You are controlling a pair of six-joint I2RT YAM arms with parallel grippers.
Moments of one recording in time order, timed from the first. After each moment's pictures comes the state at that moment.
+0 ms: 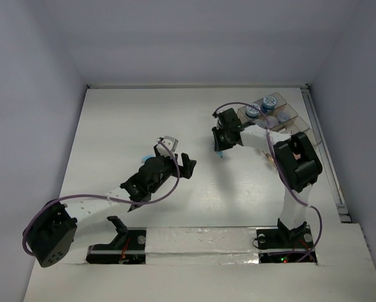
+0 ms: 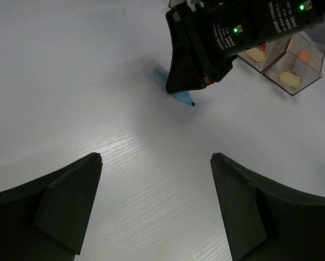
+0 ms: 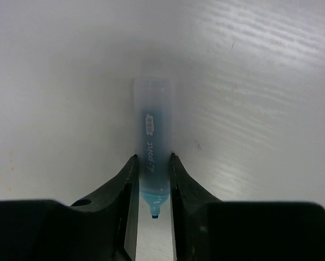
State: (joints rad) left arm -0.83 1.08 0.41 0.46 -0.22 -0.36; right arm 0.49 1.93 1.28 -0.34 -0.01 0.19
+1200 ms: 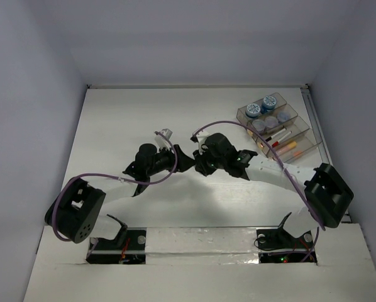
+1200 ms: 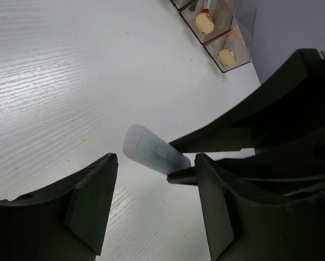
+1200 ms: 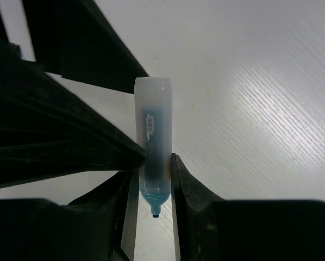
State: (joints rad) left arm -0.55 1.36 0.43 0.64 0.40 -0.69; right arm 0.84 1.52 0.96 -0.16 -0.06 0.13
